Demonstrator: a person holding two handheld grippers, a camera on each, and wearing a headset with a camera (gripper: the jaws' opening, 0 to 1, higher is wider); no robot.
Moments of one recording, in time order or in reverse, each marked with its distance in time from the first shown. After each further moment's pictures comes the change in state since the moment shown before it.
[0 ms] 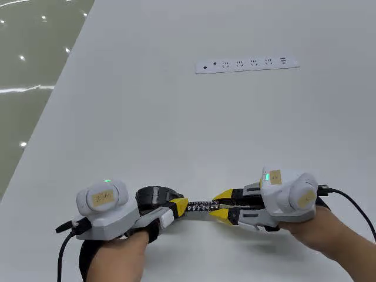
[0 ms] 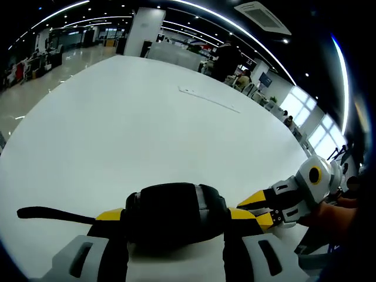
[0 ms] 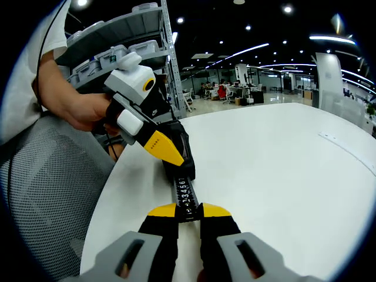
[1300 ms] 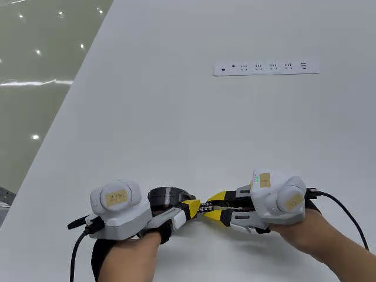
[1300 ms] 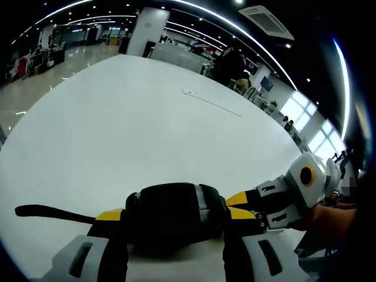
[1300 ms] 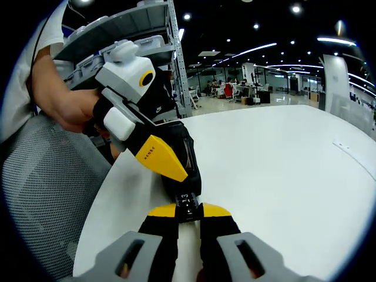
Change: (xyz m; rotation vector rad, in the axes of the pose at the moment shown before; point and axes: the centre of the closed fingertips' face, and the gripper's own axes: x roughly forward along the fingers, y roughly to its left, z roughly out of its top) left arm -0.002 0.004 0.003 -0.032 -0.009 -0.008; right arm 0.039 0.005 0.015 -0.037 0.021 0.037
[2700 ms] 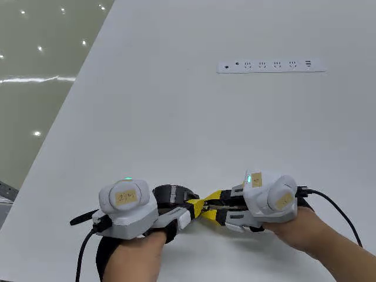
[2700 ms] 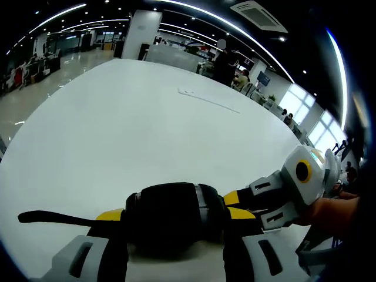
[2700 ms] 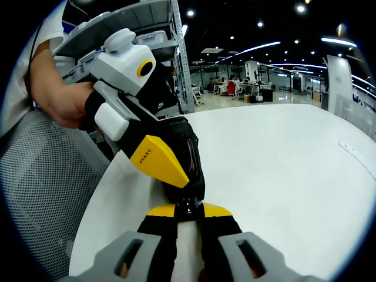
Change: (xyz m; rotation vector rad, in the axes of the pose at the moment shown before) left arm -0.001 -0.002 -0.002 0.063 -0.008 0.011; right arm 0.012 0.004 -0.005 -0.017 0.026 0.012
